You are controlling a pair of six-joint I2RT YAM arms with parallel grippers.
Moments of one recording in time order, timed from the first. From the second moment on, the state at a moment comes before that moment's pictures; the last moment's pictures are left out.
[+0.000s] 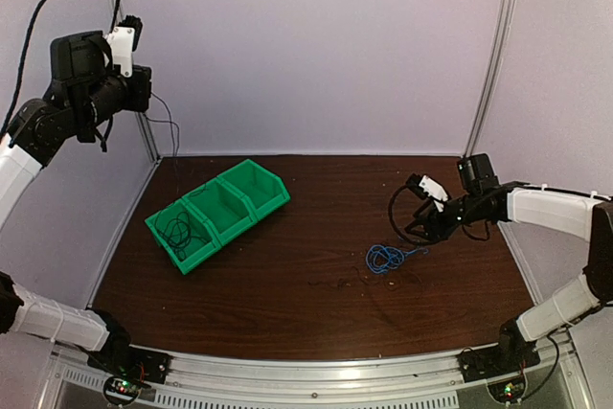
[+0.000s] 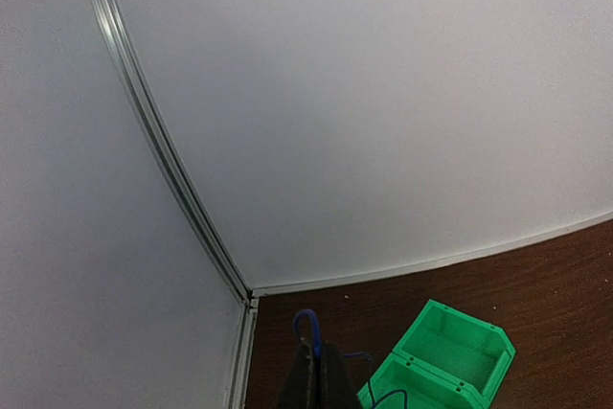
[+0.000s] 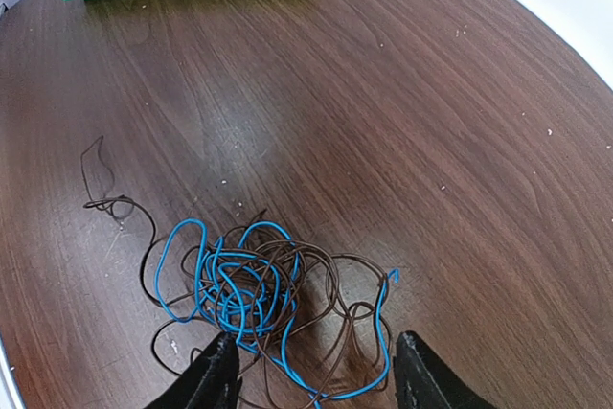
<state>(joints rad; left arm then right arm) -0.58 1.19 1.63 -0.56 -0.60 0.12 0.25 1.38 0.82 -0.30 -0.54 -0.51</state>
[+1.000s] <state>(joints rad) -0.32 1.23 1.28 -0.46 -0.28 -0.01 0.25 1.40 0.82 -0.33 -0.55 -0.53</state>
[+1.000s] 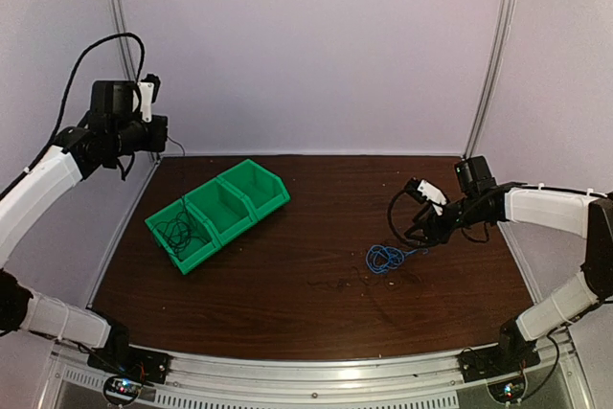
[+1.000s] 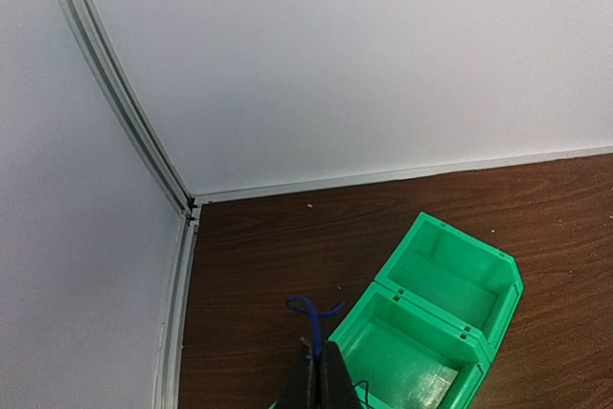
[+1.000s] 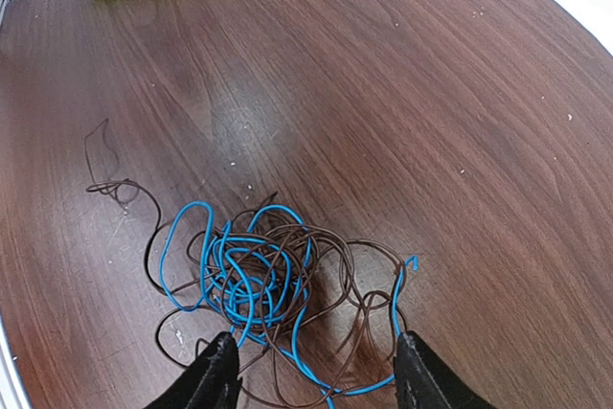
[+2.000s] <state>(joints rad) -0.28 1.12 0.99 -0.69 -0.12 -0.17 0.55 1.54 1.00 -0.45 -0.51 -0.56</state>
